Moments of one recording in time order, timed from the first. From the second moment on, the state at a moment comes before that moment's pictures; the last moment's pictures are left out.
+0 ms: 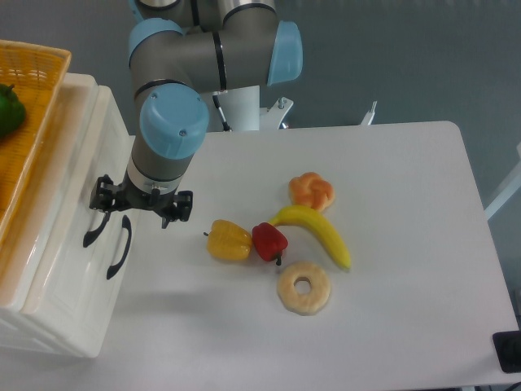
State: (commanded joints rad) arm 2.19 -1.86 -1.50 -1.41 1.21 0.19
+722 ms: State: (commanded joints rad) arm 2.19 -1.85 -1.52 -1.42 1.21 0.26
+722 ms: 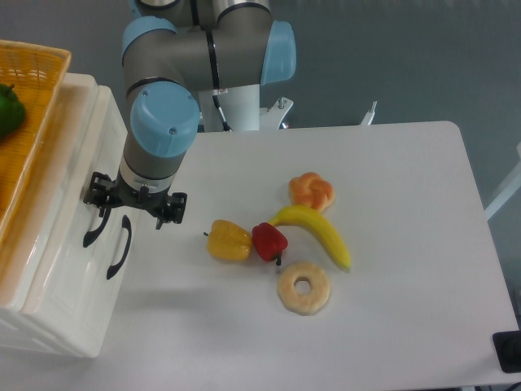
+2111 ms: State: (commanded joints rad) arm 2.18 -1.86 -1.52 -1.41 1.23 0.26
